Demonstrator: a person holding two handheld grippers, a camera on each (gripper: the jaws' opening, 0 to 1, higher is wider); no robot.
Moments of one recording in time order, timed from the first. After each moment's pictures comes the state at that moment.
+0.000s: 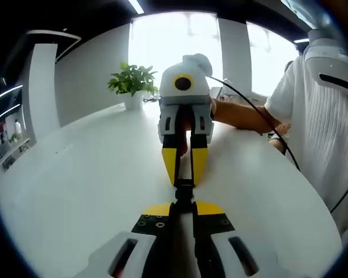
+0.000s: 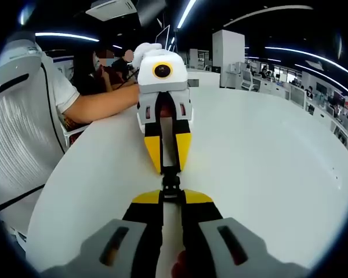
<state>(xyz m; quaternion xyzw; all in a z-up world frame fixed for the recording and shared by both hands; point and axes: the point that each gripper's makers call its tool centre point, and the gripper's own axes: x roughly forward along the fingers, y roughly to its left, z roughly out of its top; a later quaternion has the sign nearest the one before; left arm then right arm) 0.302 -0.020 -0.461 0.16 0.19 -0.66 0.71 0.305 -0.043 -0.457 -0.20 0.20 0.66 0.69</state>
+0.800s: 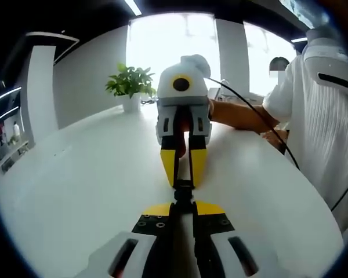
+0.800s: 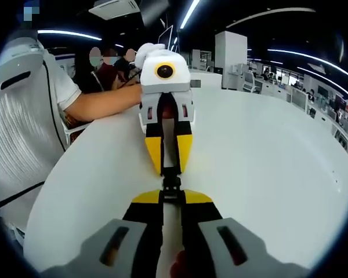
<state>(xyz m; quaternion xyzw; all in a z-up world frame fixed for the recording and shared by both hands) 0.303 -0.022 -0.461 0.16 0.19 -0.67 0.70 0.305 -0.044 -0.457 -0.21 0.19 0.67 0.69</state>
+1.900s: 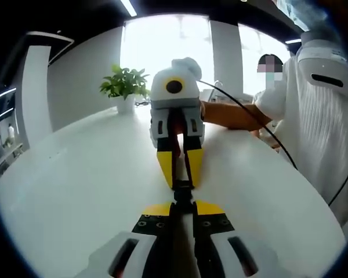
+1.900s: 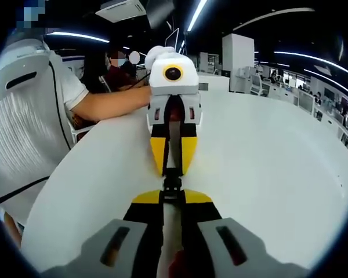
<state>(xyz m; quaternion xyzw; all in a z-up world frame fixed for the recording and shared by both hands) 0.303 -0.023 -0.461 0.16 0.18 -0.69 0.69 0.307 -0.042 -0.457 -0.20 0.19 0.69 0.67</state>
